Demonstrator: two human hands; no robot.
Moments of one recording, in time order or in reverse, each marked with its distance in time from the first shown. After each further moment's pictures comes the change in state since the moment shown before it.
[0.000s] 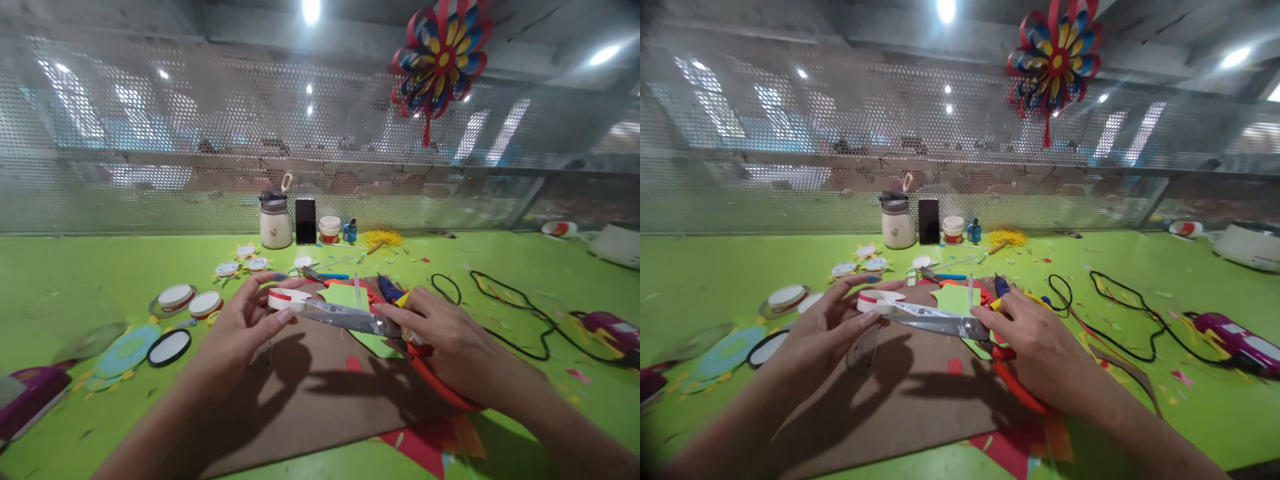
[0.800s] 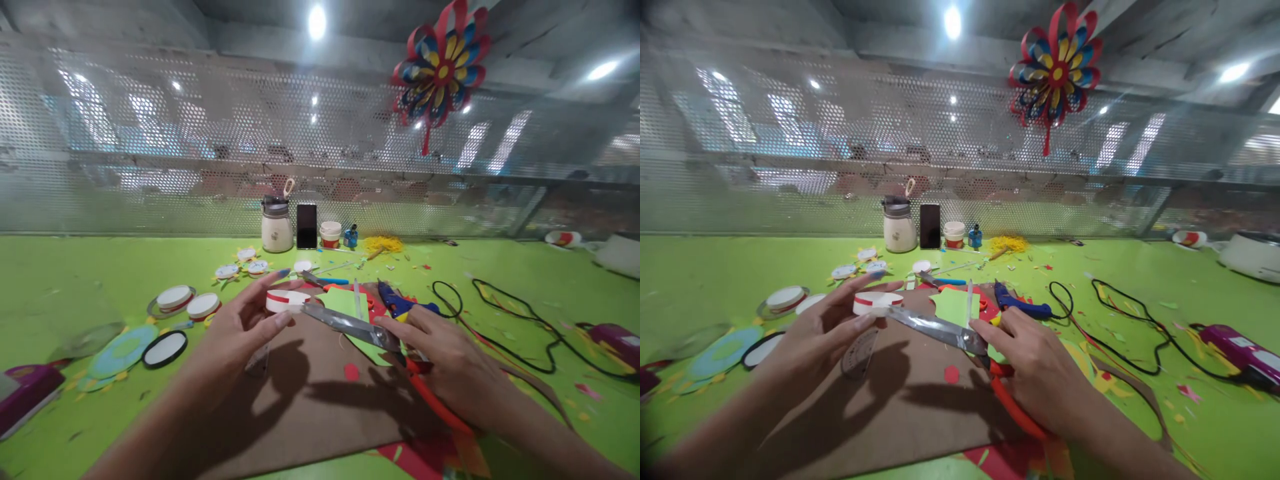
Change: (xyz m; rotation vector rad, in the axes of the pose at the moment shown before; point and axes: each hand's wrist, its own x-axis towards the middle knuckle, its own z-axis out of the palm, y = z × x) left_hand -0.002 0.001 0.001 0.104 0.067 -0.016; right_hand -0.007 -0.007 0.010 -0.008 0.075 0.022
